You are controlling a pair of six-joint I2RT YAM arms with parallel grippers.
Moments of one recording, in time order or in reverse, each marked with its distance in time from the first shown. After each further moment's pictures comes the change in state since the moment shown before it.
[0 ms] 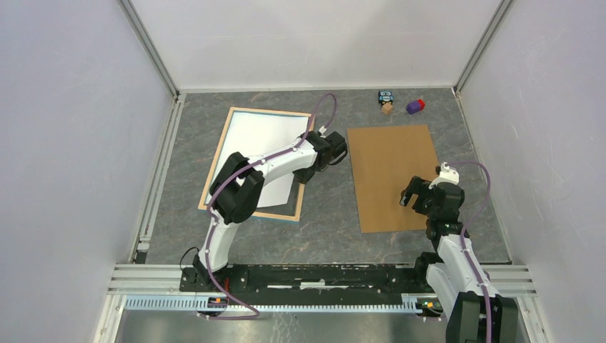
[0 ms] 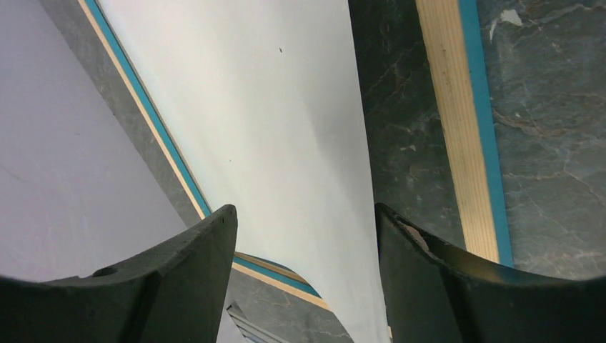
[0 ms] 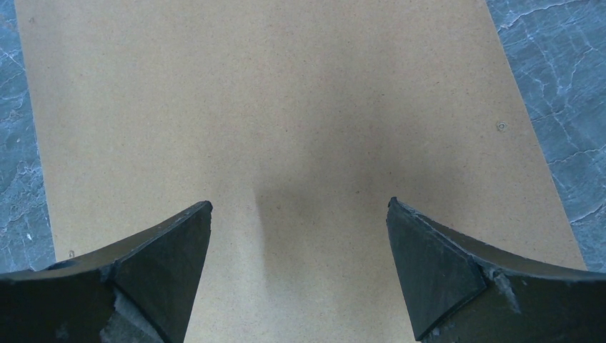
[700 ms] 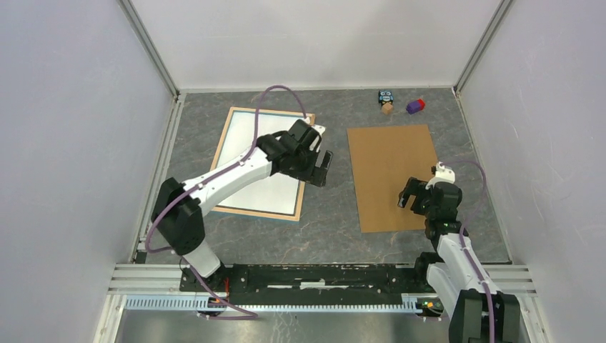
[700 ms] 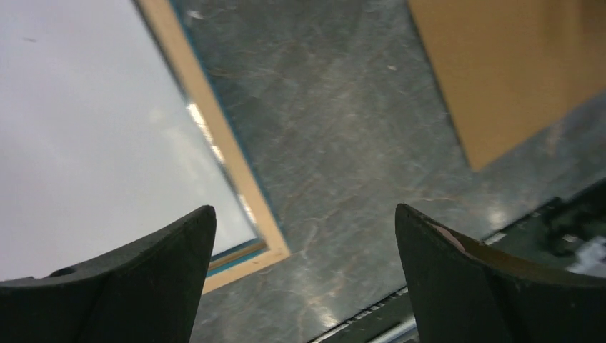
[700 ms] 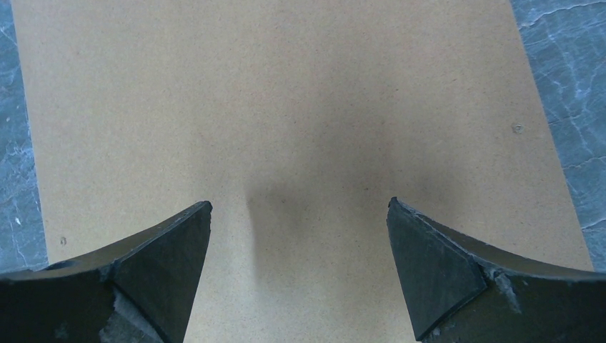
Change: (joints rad) left arm 0.040 -0.465 -0.275 0.272 0.690 -0.140; right arm 0.024 0.013 0.000 0.000 0.000 -0.028
